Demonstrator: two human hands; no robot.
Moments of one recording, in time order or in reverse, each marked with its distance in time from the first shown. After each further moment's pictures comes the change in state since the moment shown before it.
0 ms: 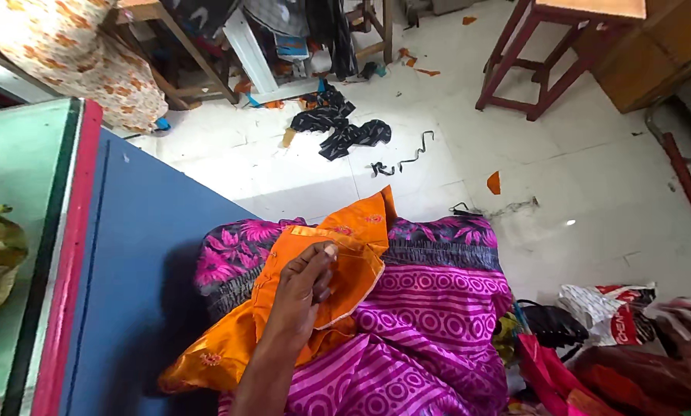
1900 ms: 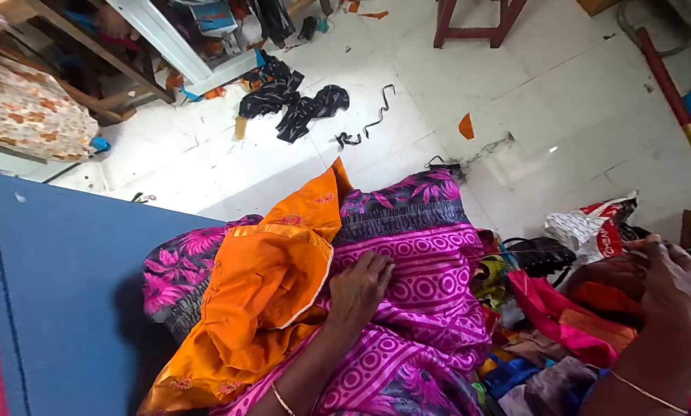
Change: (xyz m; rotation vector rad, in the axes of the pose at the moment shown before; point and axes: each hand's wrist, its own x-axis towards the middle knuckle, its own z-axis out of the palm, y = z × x) left_hand 0.003 -0.120 0.059 1.341 -0.307 0.848; right_hand 0.023 0.081 -0.044 -0.387 0.335 0.111
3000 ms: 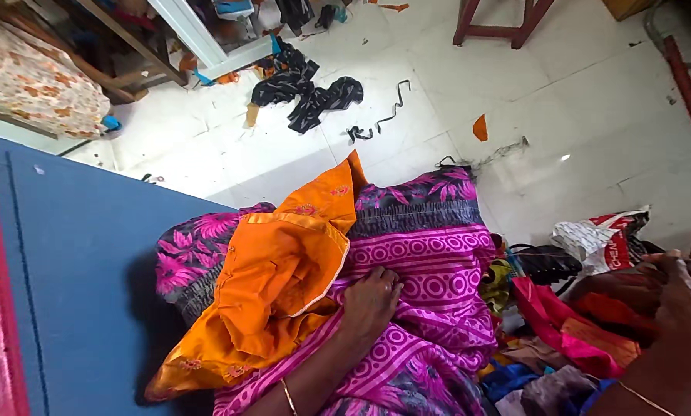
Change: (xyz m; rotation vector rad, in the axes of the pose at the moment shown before) left_hand -0.021 0.011 -0.004 -0.026 -0.347 -0.223; right_hand 0.015 0.016 0.000 0.039 0.016 -0.008
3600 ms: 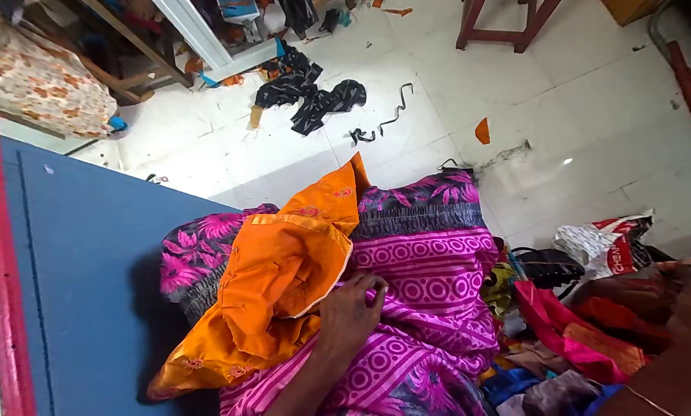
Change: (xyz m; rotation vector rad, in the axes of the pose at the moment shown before) left_hand -0.019 -0.015 -0.025 -0.109 0.120 -0.087; right_hand -0.002 -0.007 -0.004 -0.062 0.035 0.025
